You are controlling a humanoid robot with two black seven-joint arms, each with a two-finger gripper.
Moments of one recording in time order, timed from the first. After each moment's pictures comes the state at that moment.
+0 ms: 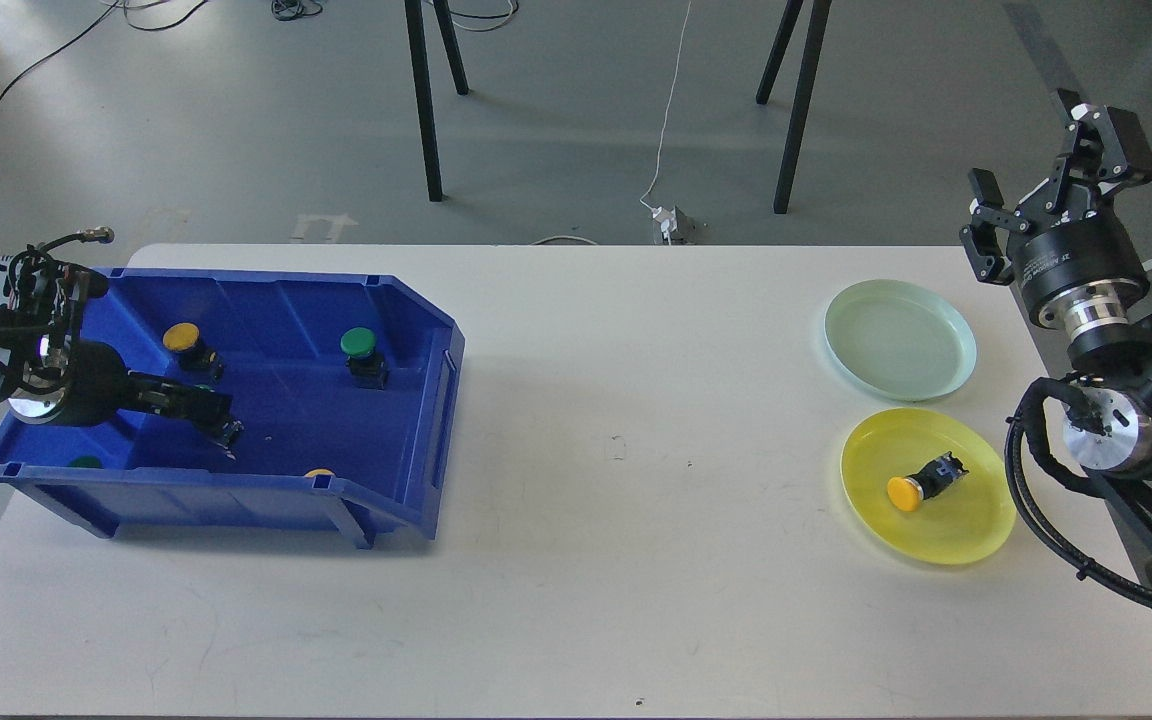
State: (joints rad) left arm -0.93 0.73 -0.09 -0.67 1.67 -0.49 -0.49; right arm 0.43 -0.55 0.97 1.30 -0.32 -0.18 0.39
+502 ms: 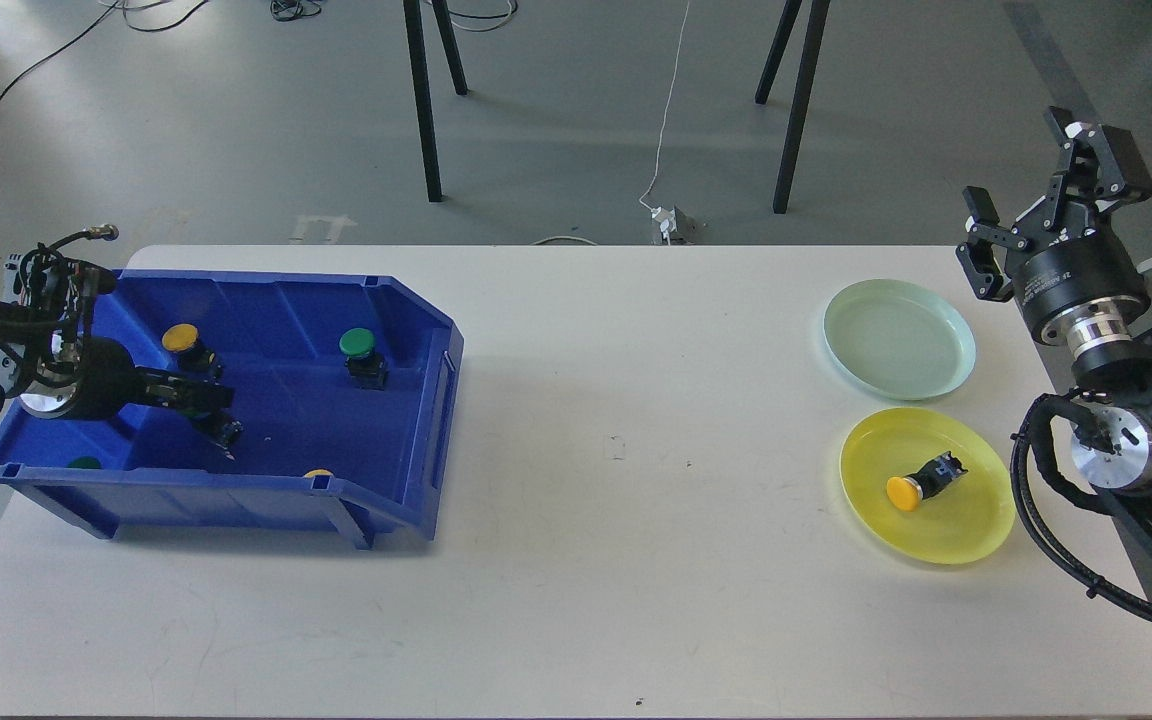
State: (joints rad) left arm -0.93 0.65 -0.09 -0.56 1.67 -0.49 -0.49; right arm 0.40 -0.57 0.98 1.31 -0.32 -0.14 0.39
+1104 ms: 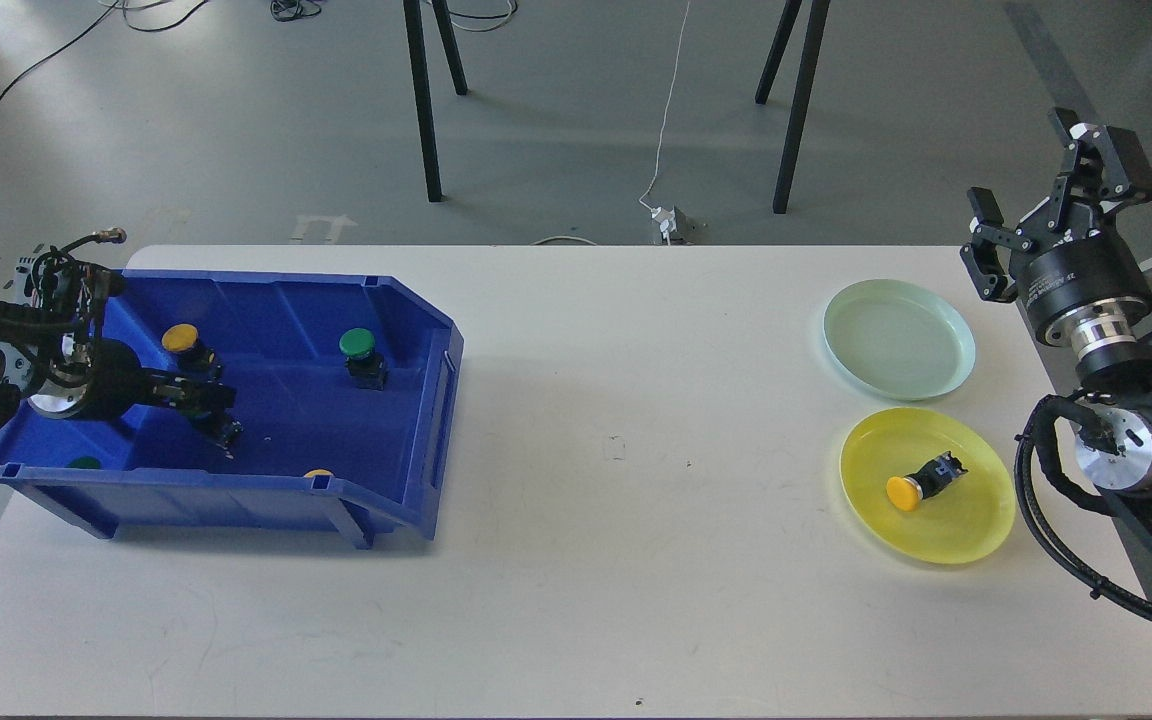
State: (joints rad) left arm -0.93 0.61 -0.09 -0.48 1.67 -0.49 -0.49; right arm 0.40 -0.57 0.98 1.31 -0.32 -0.14 0.39
